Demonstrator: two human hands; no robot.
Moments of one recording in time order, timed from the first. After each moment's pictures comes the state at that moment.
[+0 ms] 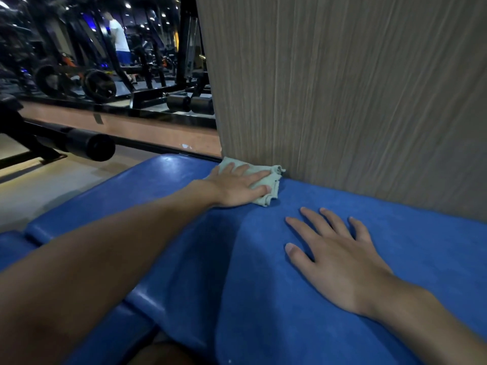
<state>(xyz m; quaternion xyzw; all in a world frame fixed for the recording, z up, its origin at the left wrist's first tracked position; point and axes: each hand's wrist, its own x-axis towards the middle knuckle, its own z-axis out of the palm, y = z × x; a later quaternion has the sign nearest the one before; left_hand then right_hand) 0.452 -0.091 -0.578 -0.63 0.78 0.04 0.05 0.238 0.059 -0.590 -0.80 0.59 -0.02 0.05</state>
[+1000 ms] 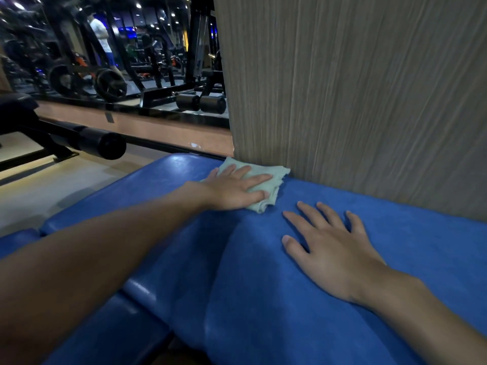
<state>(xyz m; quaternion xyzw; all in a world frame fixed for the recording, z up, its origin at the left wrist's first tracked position) 0.486 -0.082 -0.580 -0.62 0.78 0.04 0.05 0.264 0.038 -0.590 -0.81 0.58 -0.02 0.06</state>
